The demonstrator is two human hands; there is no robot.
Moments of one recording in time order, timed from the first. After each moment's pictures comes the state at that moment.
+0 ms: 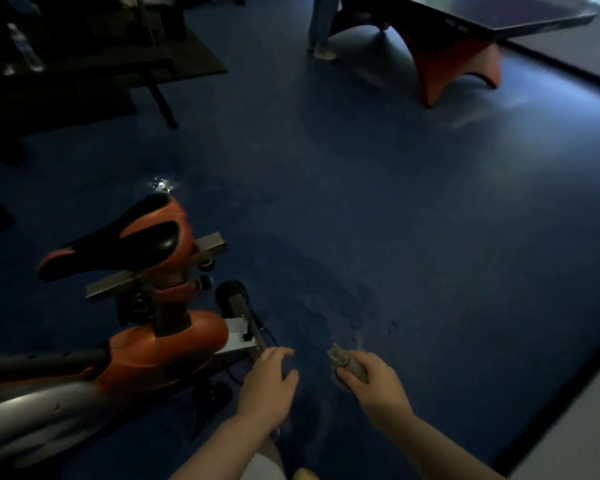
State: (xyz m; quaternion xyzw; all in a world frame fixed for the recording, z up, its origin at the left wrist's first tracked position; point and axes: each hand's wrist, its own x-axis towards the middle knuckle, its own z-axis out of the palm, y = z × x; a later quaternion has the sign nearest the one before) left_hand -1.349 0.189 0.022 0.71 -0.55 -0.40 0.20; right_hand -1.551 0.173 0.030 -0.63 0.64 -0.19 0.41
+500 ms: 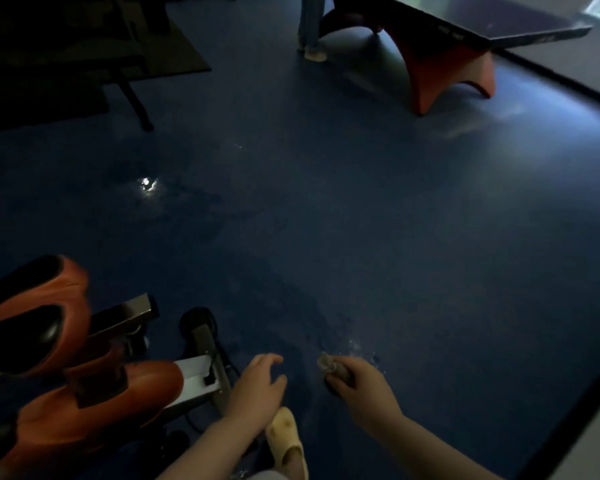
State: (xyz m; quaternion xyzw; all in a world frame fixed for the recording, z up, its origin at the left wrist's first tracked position) left_hand -1.407 0.010 -0.016 0.71 -0.51 -0.45 0.16; right_hand -1.614 -0.007 0.002 -0.63 0.64 -0.11 0.43
